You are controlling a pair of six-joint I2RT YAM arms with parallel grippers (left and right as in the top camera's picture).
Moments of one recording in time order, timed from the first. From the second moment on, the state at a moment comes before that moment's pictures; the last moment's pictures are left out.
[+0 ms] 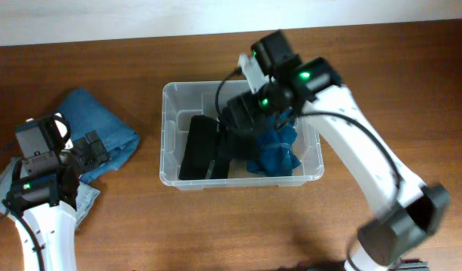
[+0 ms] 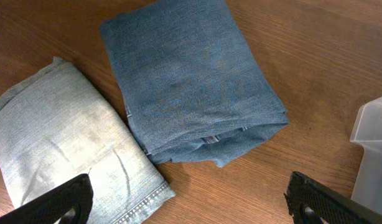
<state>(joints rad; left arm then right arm) 0.27 1.19 1.06 -0.78 -0.11 -0.10 0.46 1.77 1.84 -1.12 -0.17 0.01</state>
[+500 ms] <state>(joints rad) 0.27 1.19 1.06 -0.81 -0.11 -0.10 0.49 2.09 1.69 -1.09 -0.14 -0.02</state>
